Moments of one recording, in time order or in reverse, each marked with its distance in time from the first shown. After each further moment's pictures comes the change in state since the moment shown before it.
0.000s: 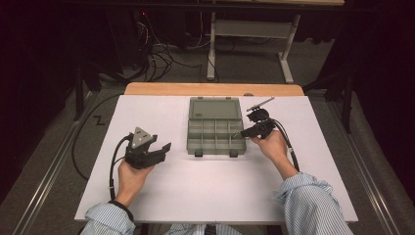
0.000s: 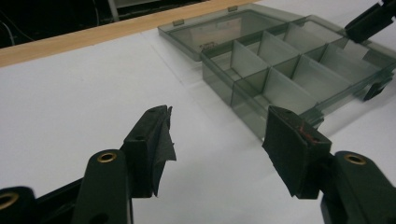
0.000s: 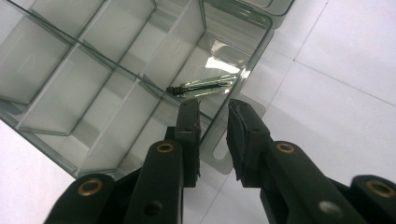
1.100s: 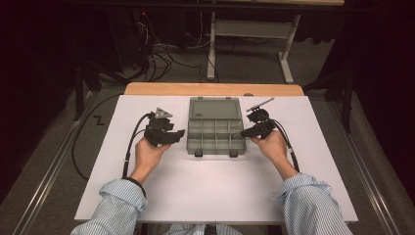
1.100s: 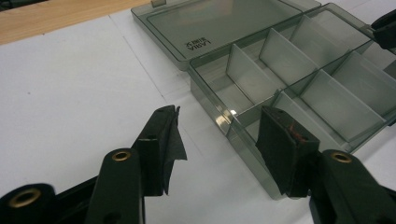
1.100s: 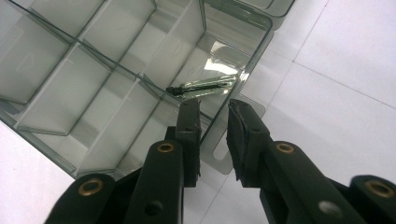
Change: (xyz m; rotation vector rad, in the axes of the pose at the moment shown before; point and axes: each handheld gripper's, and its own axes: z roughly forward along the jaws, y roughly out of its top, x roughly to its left) left arm 0.005 0.047 0.064 0.183 -0.060 -0.022; right arm 0.001 -0.001 0.000 -0.007 -0.006 -0.003
